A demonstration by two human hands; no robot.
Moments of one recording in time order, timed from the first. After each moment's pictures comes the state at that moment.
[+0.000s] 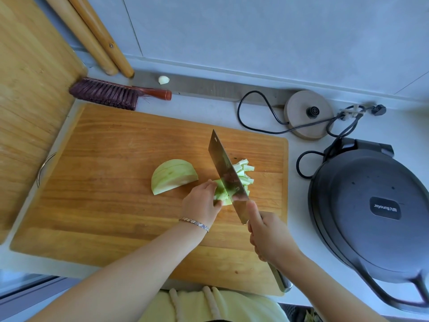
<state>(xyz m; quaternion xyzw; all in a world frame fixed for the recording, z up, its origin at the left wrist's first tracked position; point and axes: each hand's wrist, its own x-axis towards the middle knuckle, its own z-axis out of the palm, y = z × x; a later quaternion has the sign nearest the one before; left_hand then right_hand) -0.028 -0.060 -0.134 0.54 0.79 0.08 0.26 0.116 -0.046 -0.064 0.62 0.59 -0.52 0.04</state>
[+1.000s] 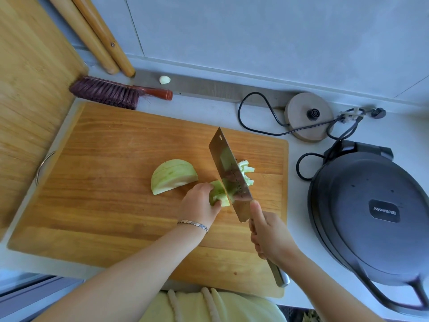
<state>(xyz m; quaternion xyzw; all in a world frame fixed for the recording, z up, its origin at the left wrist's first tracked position) -0.026 -0.065 -0.135 0.47 0.82 0.16 0.28 0.123 -0.042 -0.078 0.63 0.54 -0.56 0.00</state>
